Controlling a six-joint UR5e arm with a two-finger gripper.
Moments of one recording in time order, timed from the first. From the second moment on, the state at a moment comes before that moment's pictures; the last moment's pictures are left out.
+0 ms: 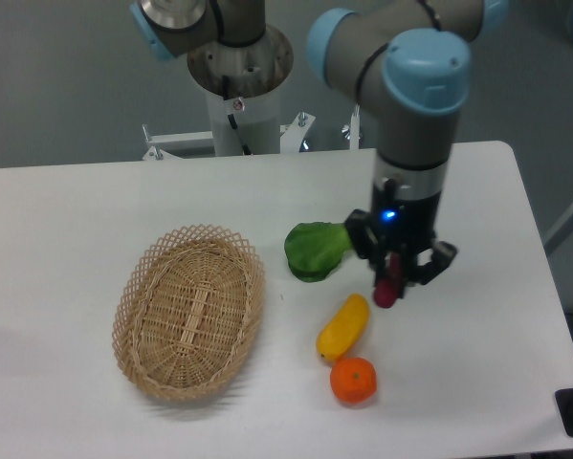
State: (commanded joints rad) arm 2.41 -1.88 -1.44 -1.11 1.50 0.93
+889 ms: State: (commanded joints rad) arm 2.08 -2.01 -1.66 -0.84 1.69 0.69
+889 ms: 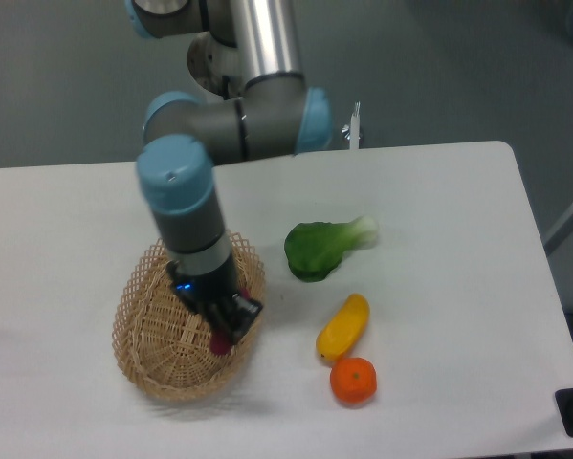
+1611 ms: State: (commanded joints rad) arm 2.06 -2.00 -1.72 -0.83 1.69 0.80
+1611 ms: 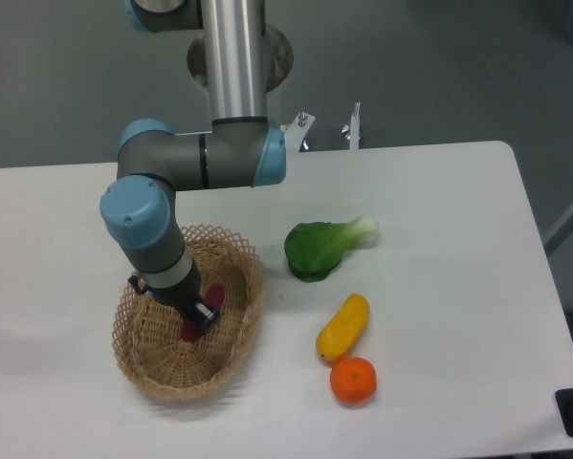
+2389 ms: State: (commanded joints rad) arm 2.29 -1.94 -1.52 -0.84 1.69 0.89
